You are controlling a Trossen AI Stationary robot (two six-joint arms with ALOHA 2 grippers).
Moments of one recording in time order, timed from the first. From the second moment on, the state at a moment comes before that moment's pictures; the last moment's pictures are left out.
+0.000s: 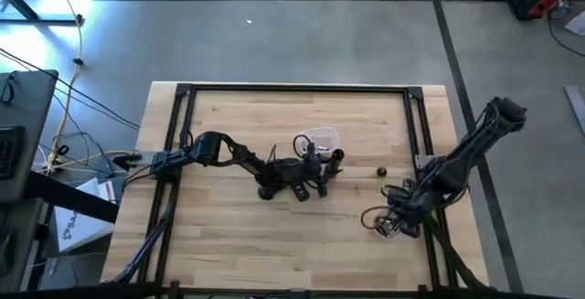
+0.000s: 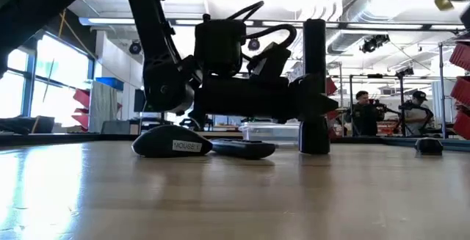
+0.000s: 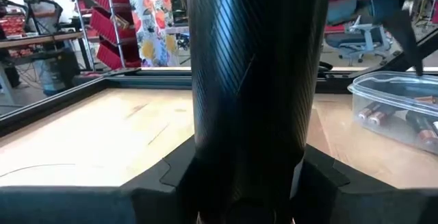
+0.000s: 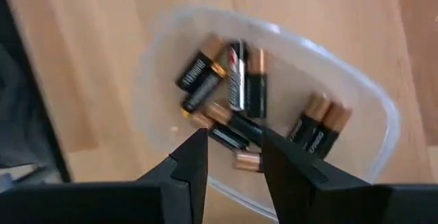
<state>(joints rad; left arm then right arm) -0.05 2.40 1.18 1.21 -0.30 0.05 0.80 1.02 0.57 -0.80 -0.01 1.11</state>
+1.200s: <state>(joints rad) -0.05 2.41 1.18 1.21 -0.30 0.00 0.81 1.30 0.64 -0.82 0.07 1.00</state>
